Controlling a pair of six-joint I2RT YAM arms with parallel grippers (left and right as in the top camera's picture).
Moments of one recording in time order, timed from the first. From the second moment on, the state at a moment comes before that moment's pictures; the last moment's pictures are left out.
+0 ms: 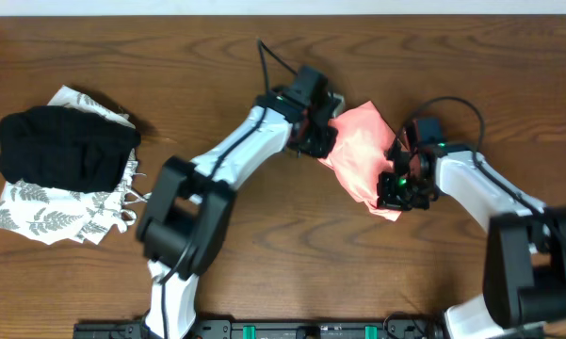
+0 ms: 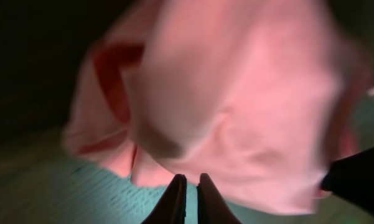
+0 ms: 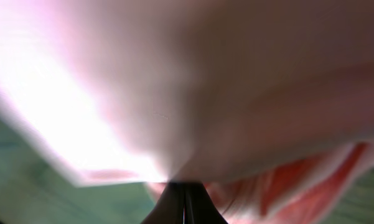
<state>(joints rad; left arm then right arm) -0.55 2.05 1.56 -0.67 0.39 -0.12 0.15 1.70 0.93 -0.76 -0.34 0.20</state>
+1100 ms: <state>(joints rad) -0.46 2.17 1.56 -0.49 0.33 -0.13 0.15 1.63 0.89 -0.63 -0.18 0.27</state>
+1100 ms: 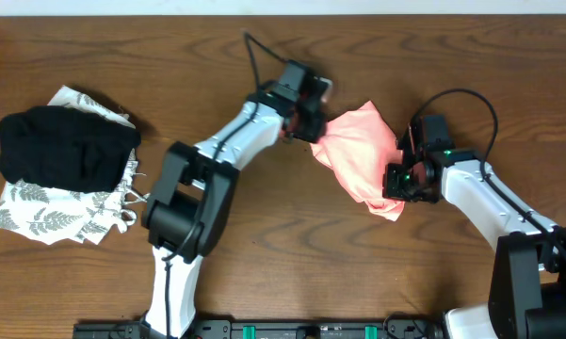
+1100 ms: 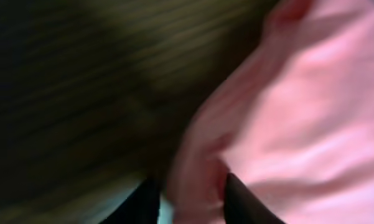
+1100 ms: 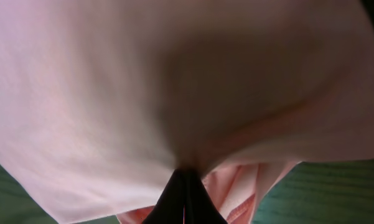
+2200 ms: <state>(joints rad) -0.53 1.81 1.57 -0.67 0.37 0.08 -0.13 1.48 0.95 -0.88 -0.49 0.17</state>
